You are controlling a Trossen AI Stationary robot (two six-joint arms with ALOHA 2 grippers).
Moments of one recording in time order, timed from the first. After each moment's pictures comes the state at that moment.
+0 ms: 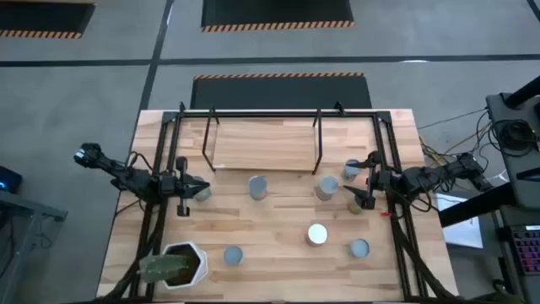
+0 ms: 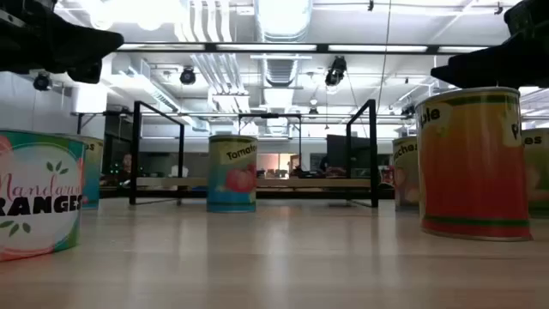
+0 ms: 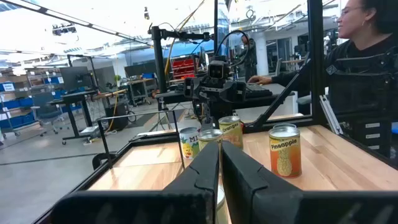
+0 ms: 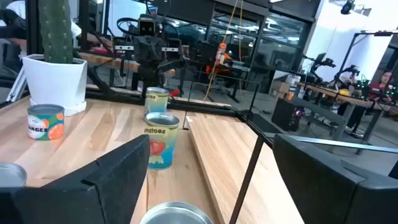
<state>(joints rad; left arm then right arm) -0.47 0.12 0.02 0.27 -0.54 0.22 0.32 0.02 0.02 0.04 0.48 -0.24</state>
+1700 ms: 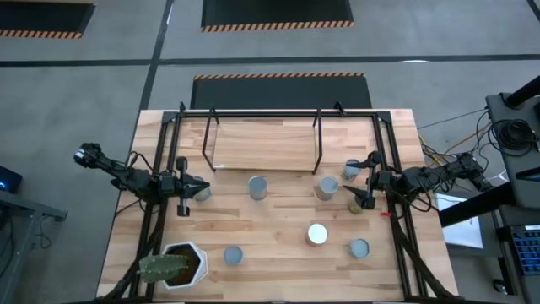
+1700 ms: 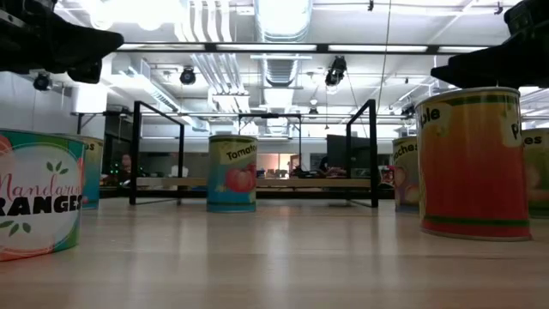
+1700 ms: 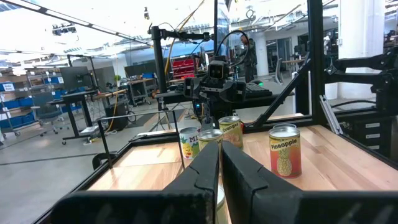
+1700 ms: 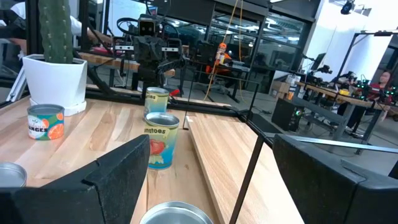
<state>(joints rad) -0.47 0.12 0.02 0.27 -0.54 0.22 0.32 0.02 0.02 0.04 0.48 -0.24</state>
